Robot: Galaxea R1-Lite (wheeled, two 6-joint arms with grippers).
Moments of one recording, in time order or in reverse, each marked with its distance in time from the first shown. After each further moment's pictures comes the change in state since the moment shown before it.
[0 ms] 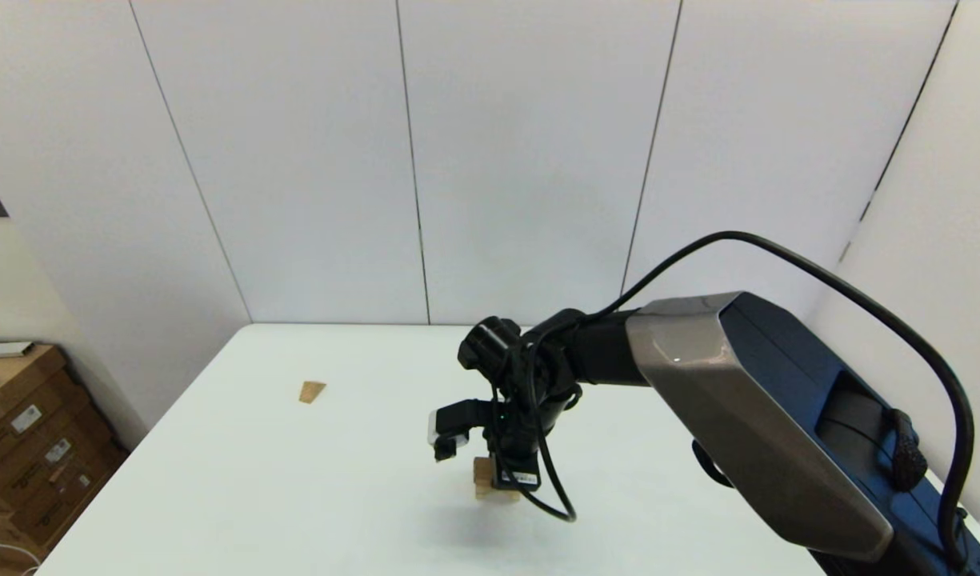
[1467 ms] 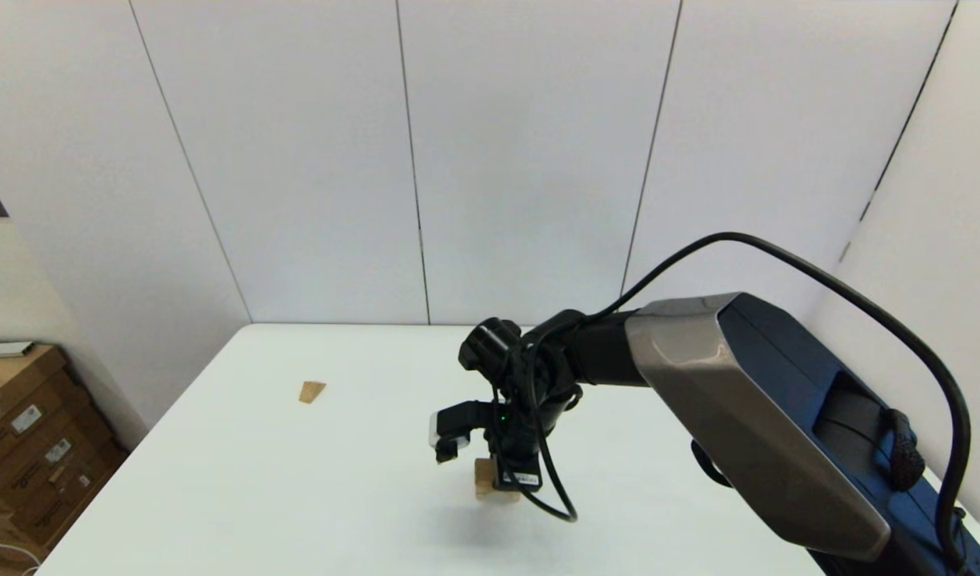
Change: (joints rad) left arm 0.000 0.000 0.000 0.000 0.000 0.000; right arm -0.001 0.004 0.000 0.003 0.000 -0.013
